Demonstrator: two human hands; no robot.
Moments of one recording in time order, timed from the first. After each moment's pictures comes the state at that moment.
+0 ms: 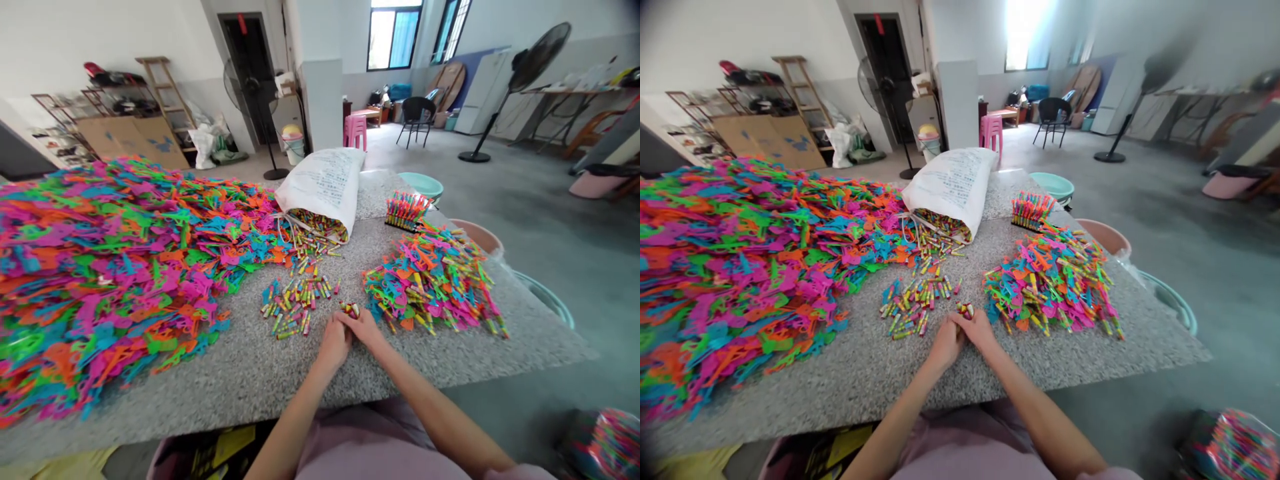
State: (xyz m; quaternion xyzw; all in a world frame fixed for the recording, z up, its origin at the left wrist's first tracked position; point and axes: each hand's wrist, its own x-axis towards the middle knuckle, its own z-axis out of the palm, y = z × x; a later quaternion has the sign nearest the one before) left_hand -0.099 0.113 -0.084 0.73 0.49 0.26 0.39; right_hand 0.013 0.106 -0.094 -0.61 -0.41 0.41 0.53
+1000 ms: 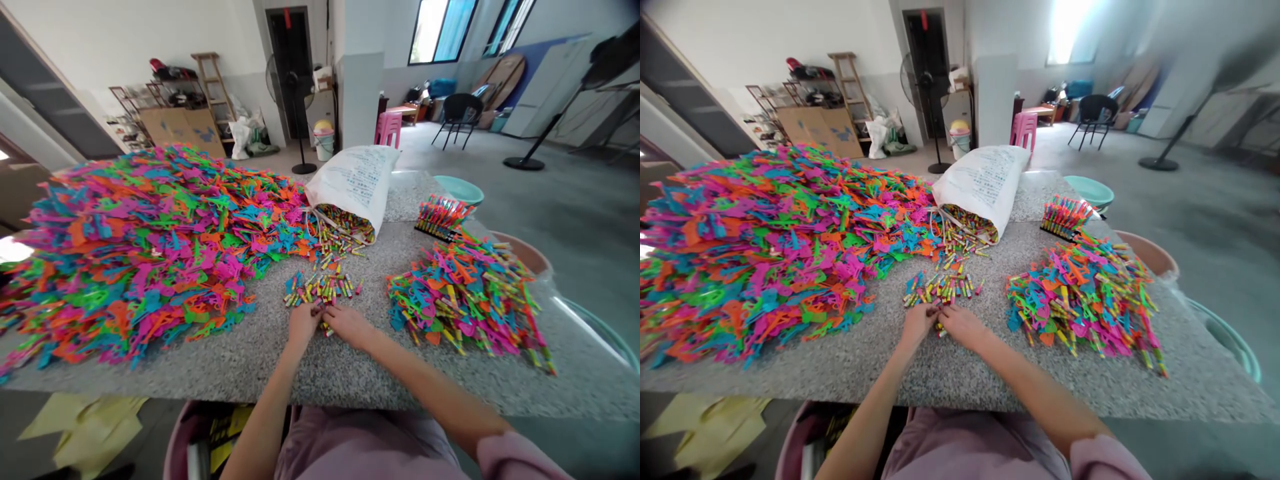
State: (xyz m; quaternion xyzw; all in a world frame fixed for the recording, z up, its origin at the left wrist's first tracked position) left_hand -0.199 0.173 -0.070 0.70 0.64 0.17 0.26; right_hand -0.038 0.141 -0.070 -0.44 -0.86 0.19 0.19
